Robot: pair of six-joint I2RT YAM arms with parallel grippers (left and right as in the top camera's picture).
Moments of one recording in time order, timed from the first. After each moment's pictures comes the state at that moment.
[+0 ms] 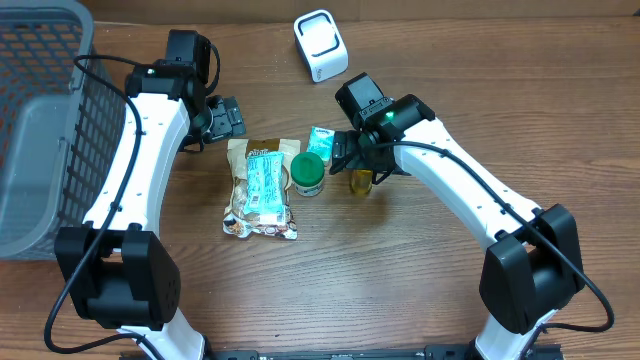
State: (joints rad) left arm -0.08 1.85 1.66 -1.13 -0.10 -0.41; right arm 0.54 1.88 1.56 -1.03 0.09 0.59
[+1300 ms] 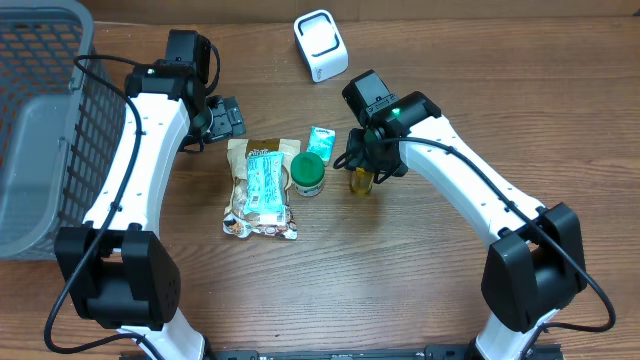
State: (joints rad) left arm -0.08 1.85 1.66 -1.13 -0.10 -0.41; right arm 0.51 1.88 1.56 -1.04 0.04 0.64
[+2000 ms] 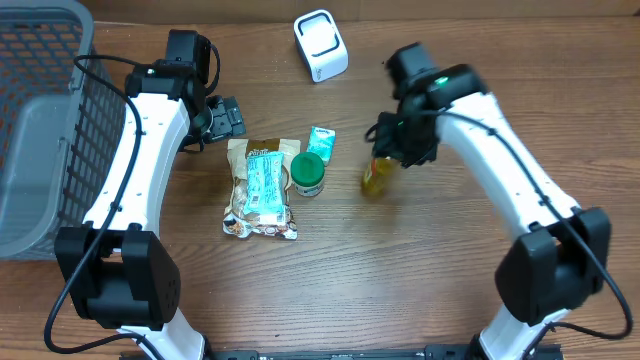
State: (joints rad) left arm -0.08 1.85 1.66 -1.13 -0.10 -0.41; right arm 0.33 1.87 1.70 -1.24 -0.22 0.49
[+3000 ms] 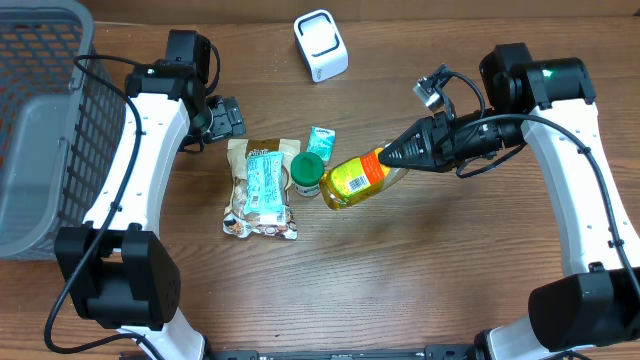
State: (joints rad) left arm -0.08 1.85 1.66 -1.13 -0.10 -0.41; right arm 0.10 1.71 1.71 -1.62 -1.11 -0.29
